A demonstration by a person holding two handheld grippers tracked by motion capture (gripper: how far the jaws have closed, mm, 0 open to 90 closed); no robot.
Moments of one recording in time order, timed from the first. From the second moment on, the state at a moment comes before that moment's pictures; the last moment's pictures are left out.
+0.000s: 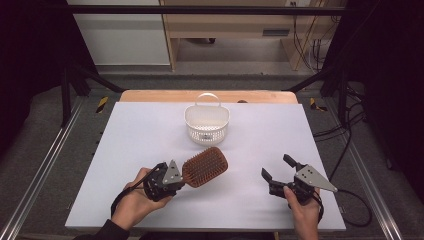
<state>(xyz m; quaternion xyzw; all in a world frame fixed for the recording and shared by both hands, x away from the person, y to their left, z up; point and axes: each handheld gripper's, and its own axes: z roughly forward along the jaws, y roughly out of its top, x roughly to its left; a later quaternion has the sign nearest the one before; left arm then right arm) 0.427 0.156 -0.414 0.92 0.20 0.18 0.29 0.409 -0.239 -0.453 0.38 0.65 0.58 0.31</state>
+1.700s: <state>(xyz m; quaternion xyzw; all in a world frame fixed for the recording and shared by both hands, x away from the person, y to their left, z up) 0.429 0.136 -0.420 0.81 0.22 0.26 0.48 0.443 -0.123 -0.390 0.36 0.63 0.68 0.10</state>
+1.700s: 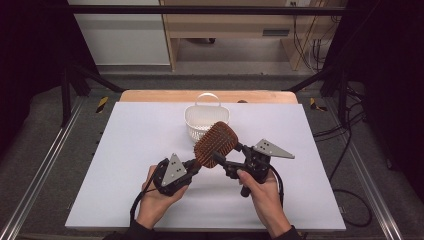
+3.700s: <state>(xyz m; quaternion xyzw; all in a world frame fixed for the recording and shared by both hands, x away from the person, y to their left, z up) 0.430 0.141 -0.424 0.80 0.23 0.25 0.50 0.458 -0.104 -0.370 0.39 0.61 0.69 0.05</state>
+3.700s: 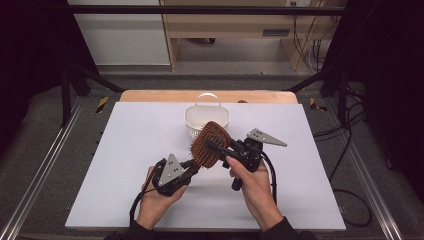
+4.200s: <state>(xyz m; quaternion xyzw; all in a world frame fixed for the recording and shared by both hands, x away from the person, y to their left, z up) 0.433 0.145 -0.425 0.78 0.26 0.24 0.51 0.462 -0.091 -0.362 0.39 0.61 0.68 0.07</state>
